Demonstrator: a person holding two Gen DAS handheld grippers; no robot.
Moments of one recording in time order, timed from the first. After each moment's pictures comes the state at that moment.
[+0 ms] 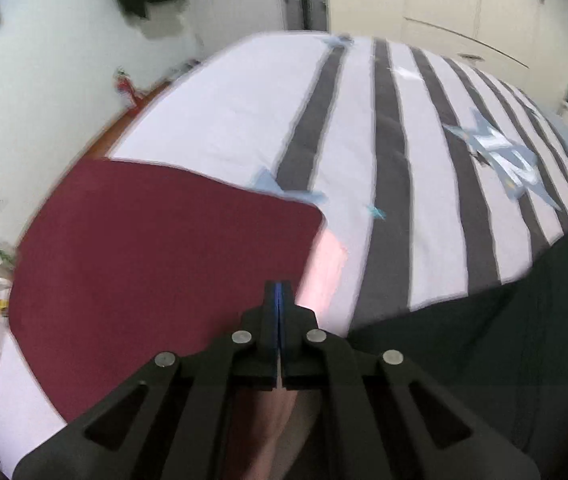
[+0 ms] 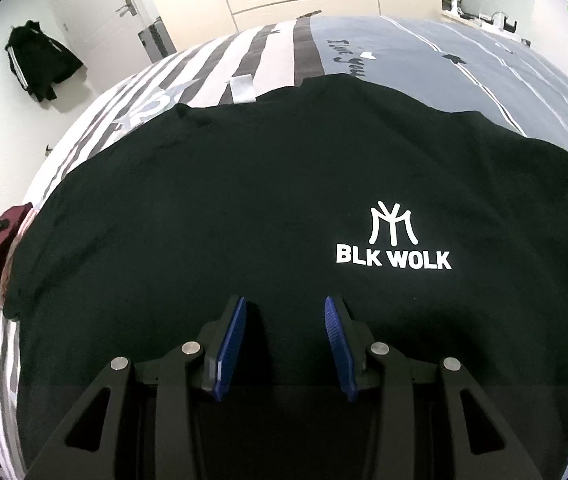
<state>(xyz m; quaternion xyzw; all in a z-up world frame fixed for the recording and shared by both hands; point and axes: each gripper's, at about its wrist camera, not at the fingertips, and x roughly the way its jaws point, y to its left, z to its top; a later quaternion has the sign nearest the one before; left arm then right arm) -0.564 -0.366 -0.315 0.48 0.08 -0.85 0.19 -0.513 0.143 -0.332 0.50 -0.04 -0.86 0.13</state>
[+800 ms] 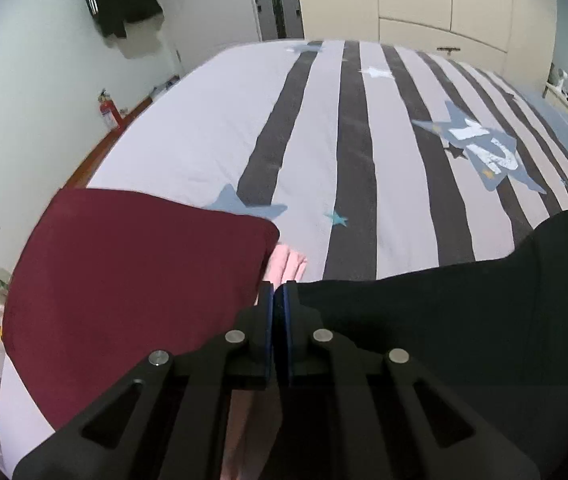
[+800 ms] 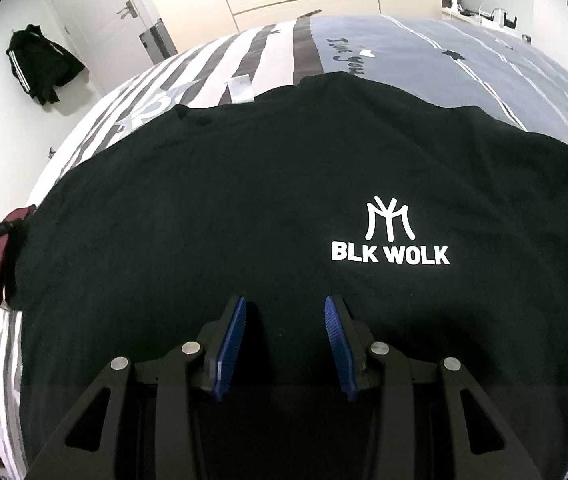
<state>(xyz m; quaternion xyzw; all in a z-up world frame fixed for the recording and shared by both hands) -0.590 -0.359 -0.316 0.49 0.04 -0.85 0.19 -0.513 0.148 -0.333 0.50 -0.05 -0.85 0.13</state>
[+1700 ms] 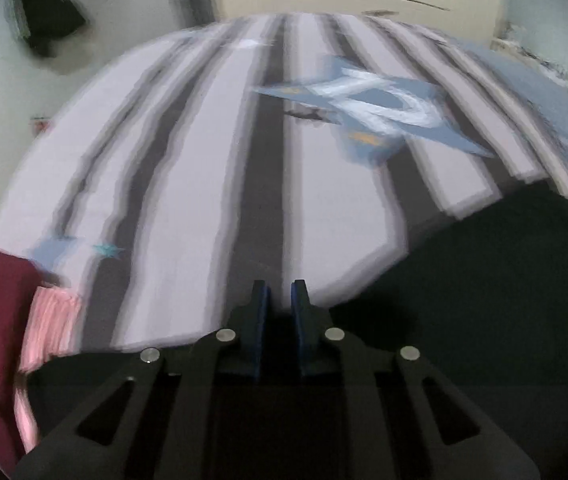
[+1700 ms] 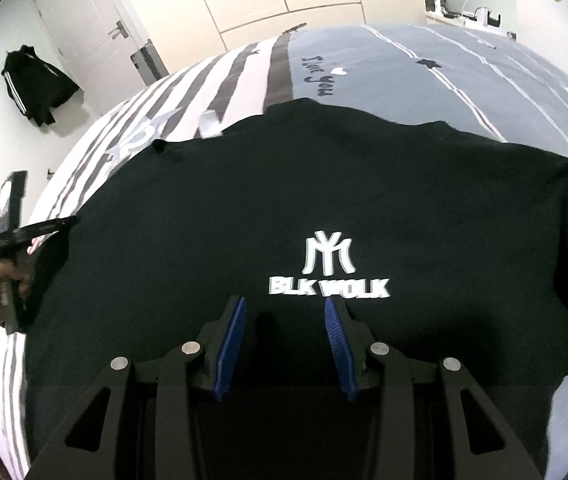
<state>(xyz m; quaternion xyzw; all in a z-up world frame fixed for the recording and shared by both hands) -0.667 -0.263 -0.330 0.48 0.03 -0.87 0.14 -0.525 0.192 -0.319 0.48 -0.08 -0.86 0.12</state>
